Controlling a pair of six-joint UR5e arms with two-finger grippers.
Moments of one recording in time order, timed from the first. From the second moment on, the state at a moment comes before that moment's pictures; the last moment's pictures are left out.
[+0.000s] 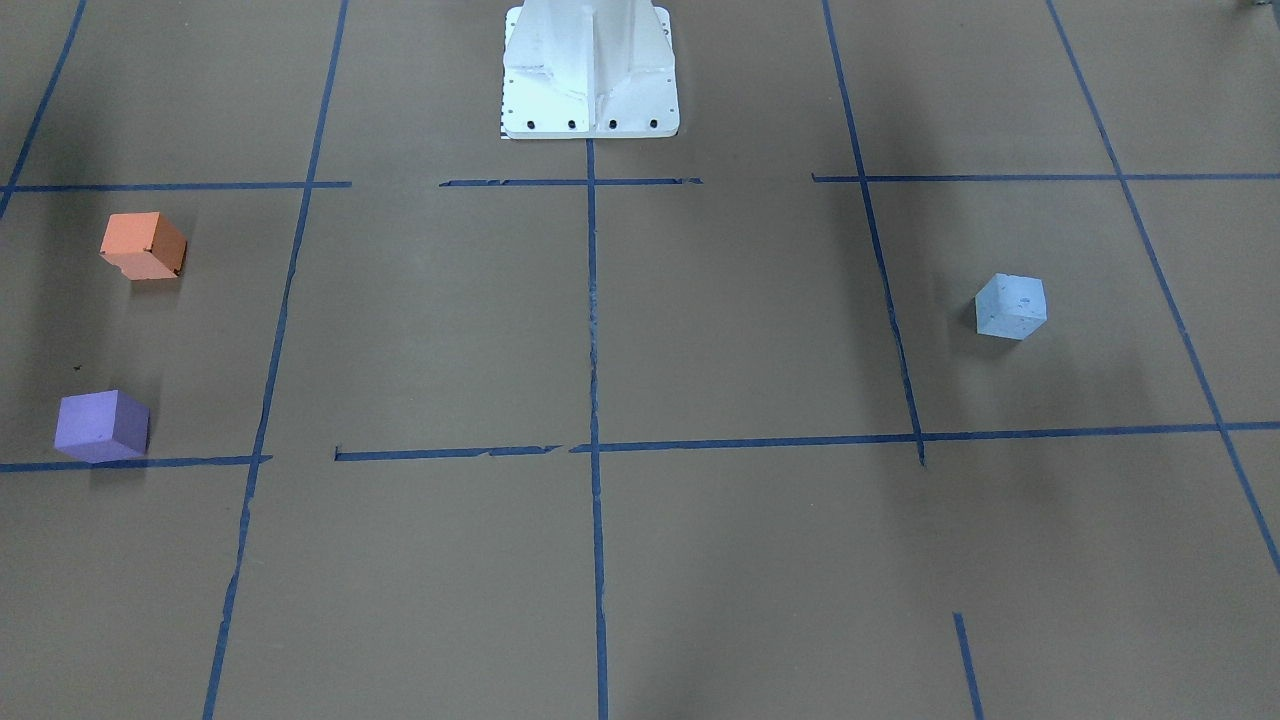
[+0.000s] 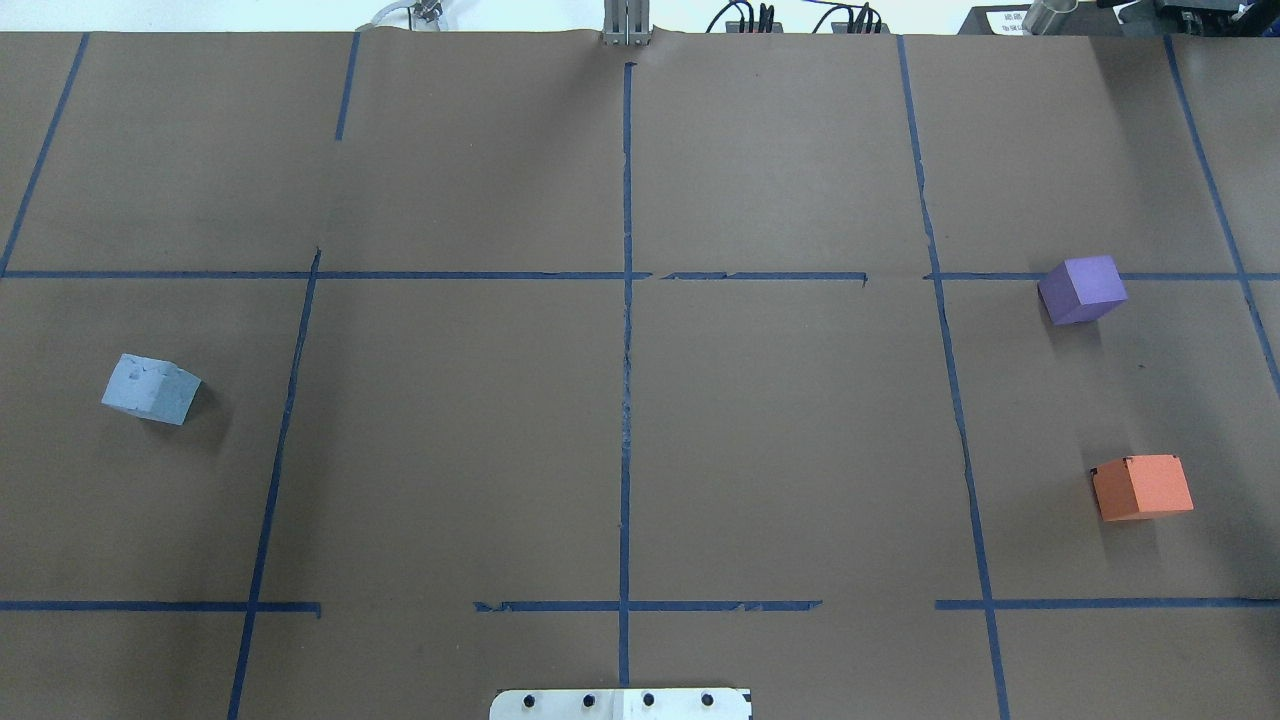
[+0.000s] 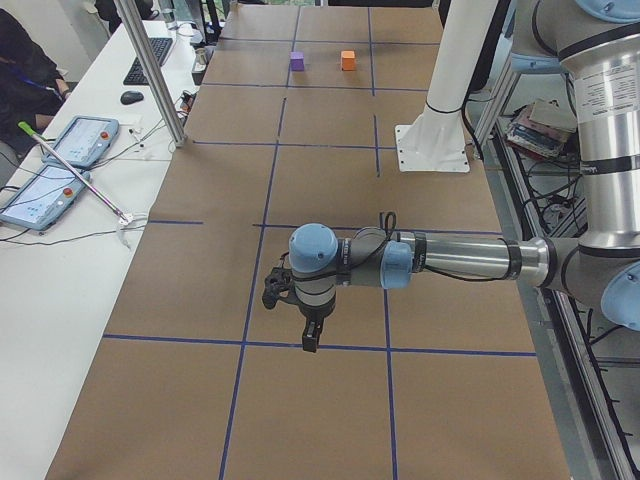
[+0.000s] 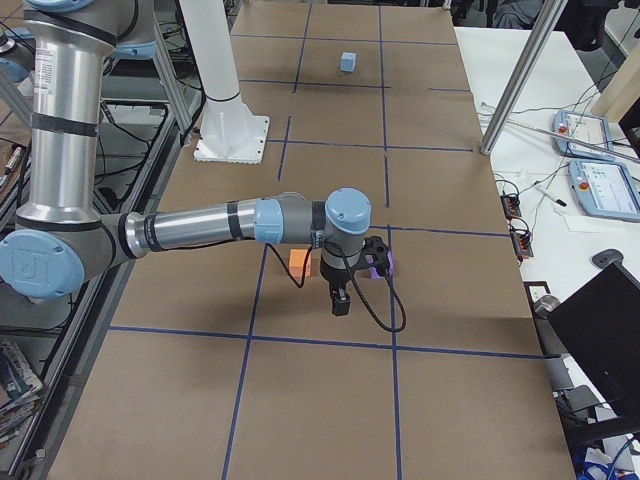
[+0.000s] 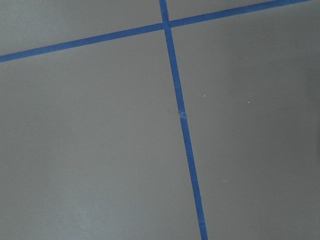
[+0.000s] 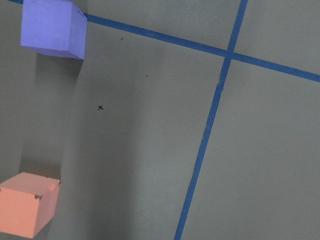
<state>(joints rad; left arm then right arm) -1.54 -1.34 -1.84 -1.55 -2.32 0.14 1.48 -1.72 1.90 -1.75 2.31 -0.18</state>
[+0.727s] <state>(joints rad) -1.52 -1.37 -1.83 -1.60 -2.32 0.13 1.48 -1.71 1.90 -1.74 2.31 -0.18</state>
